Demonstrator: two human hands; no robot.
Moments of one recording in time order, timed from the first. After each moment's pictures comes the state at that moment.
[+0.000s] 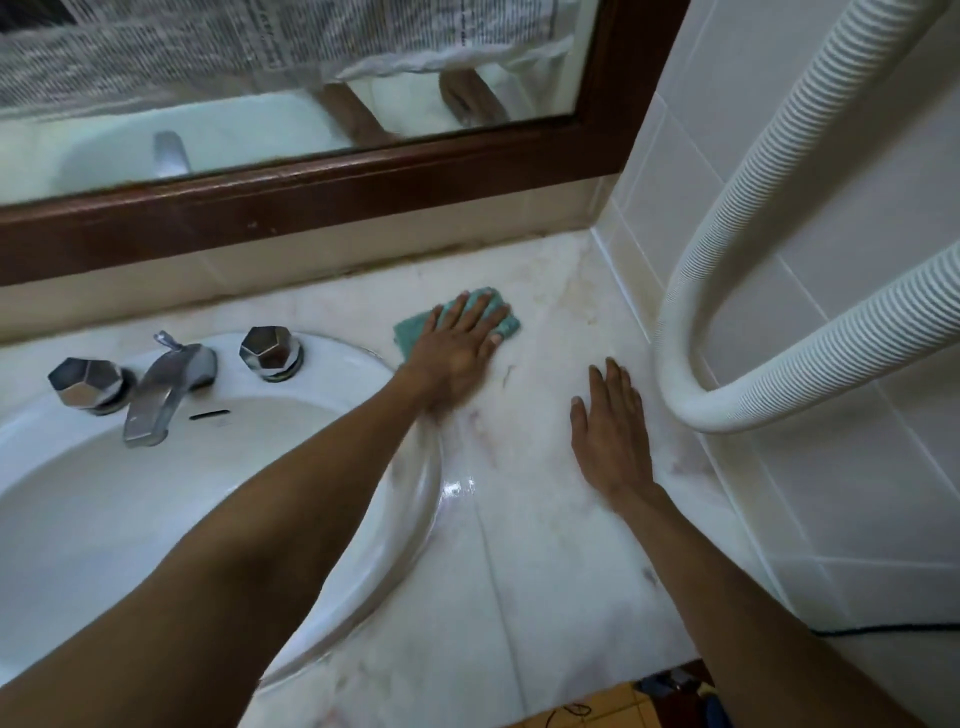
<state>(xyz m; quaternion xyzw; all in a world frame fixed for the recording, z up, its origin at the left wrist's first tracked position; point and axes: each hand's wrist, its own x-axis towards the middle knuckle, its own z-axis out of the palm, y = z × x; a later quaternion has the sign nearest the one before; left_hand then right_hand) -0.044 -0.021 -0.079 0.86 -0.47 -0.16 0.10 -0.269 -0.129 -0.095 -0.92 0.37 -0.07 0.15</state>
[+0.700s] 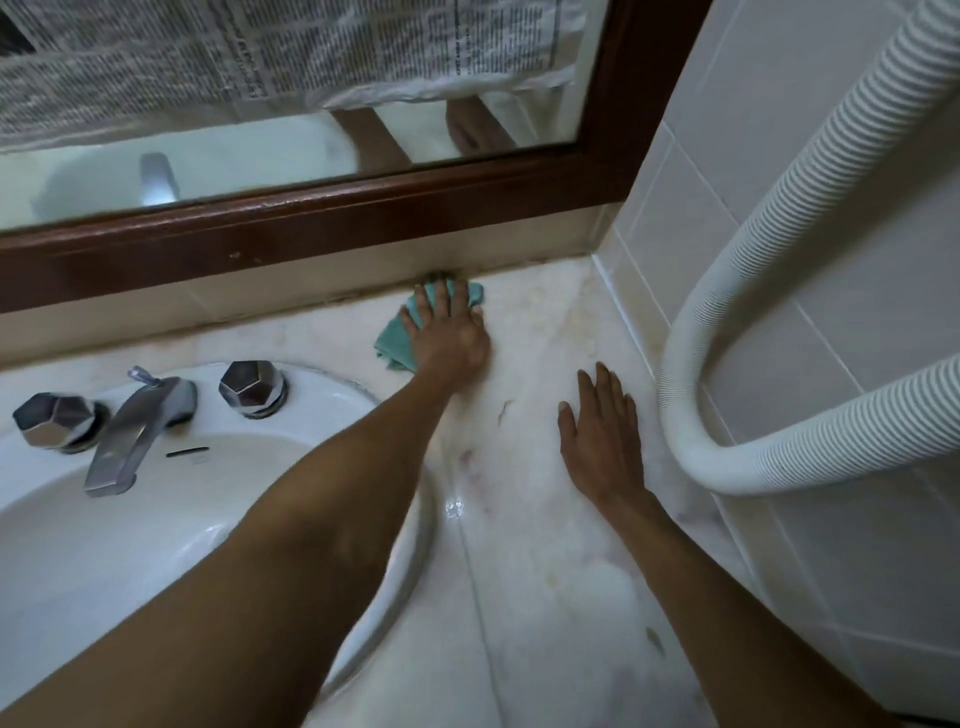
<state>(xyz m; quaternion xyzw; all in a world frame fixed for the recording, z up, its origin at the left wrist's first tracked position) -0.012 -0.082 -0.076 0.95 -0.26 -0.15 0.13 -0.230 -0.154 -0.094 -0.92 0.36 -0.07 0.14</state>
